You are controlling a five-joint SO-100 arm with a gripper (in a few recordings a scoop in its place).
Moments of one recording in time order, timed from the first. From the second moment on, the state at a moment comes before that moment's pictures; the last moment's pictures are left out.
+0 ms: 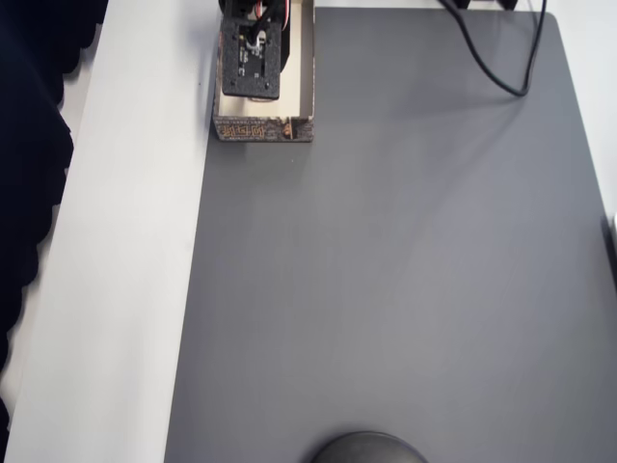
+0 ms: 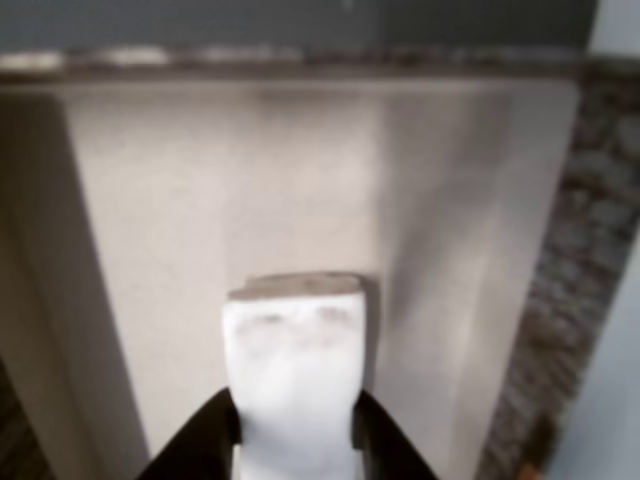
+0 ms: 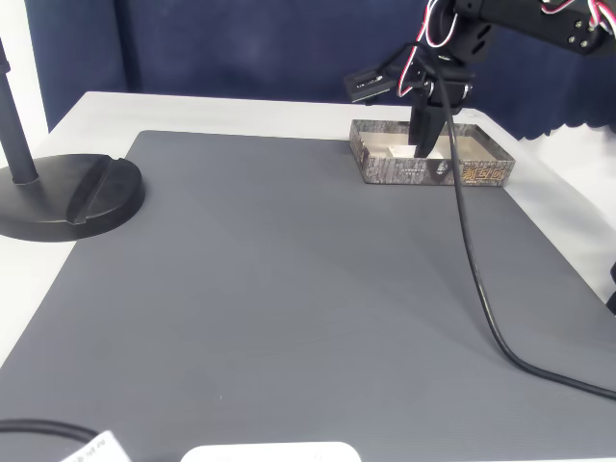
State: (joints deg) arm 71.3 37.3 31.2 93.3 69.0
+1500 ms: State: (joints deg) arm 68.7 55.5 30.8 92.3 72.3
